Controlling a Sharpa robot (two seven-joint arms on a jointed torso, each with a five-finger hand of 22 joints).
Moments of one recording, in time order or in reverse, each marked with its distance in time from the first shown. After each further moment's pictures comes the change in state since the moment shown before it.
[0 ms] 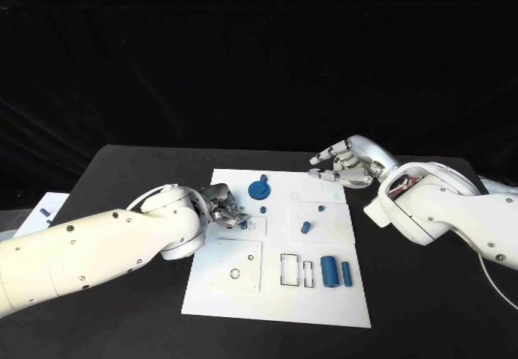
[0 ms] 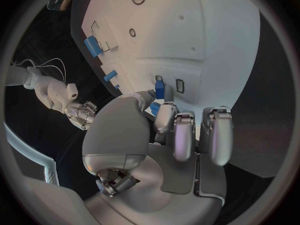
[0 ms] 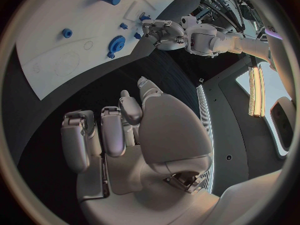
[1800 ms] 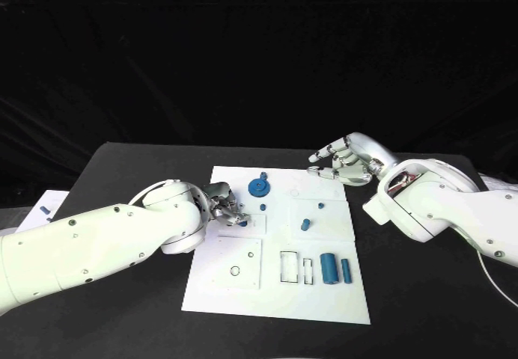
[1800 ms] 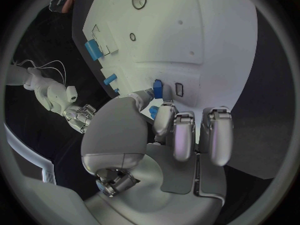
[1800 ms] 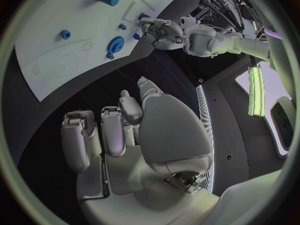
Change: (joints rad) left arm 0.003 0.014 0.005 -0.019 0.013 0.060 -0.004; left_hand -0.039 -0.019 0.000 -0.045 -0.019 0.029 -0.020 -0.015 -0.014 0.014 -0.014 0.019 0.016 0.000 0.000 0.000 0.000 0.000 0.000 0.000 0.004 0.000; right arm 0.000 0.001 0.000 0.001 0.002 0.006 0.000; right_hand 0.000 0.000 -0.003 0.003 0.000 0.000 0.000 0.000 0.000 0.000 0.000 0.000 0.000 0.000 0.000 0.000 0.000 0.000 0.000 0.000 0.000 0.000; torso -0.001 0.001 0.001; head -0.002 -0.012
